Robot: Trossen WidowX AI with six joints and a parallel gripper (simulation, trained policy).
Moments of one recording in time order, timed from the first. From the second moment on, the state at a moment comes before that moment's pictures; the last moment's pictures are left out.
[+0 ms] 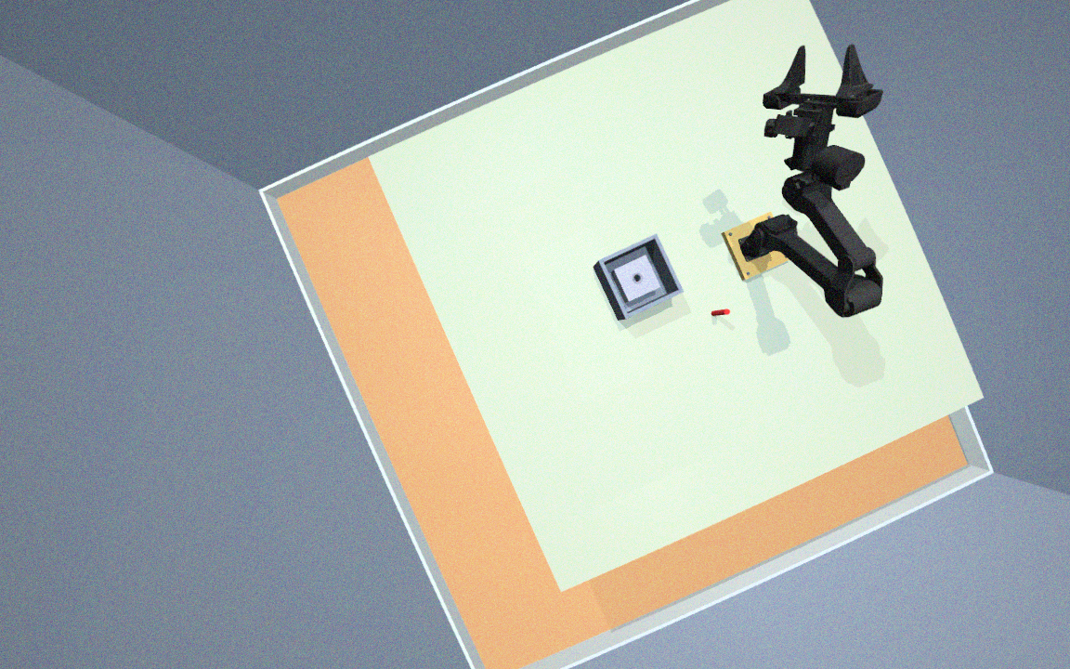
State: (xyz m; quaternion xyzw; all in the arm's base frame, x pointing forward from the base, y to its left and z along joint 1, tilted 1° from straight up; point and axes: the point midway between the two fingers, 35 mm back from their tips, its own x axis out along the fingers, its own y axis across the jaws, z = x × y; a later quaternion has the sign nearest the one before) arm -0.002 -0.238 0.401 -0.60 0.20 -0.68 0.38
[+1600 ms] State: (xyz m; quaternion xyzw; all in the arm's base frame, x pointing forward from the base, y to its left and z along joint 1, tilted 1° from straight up) arm 0.203 -0.208 0.335 -0.18 0.04 -0.44 0.88
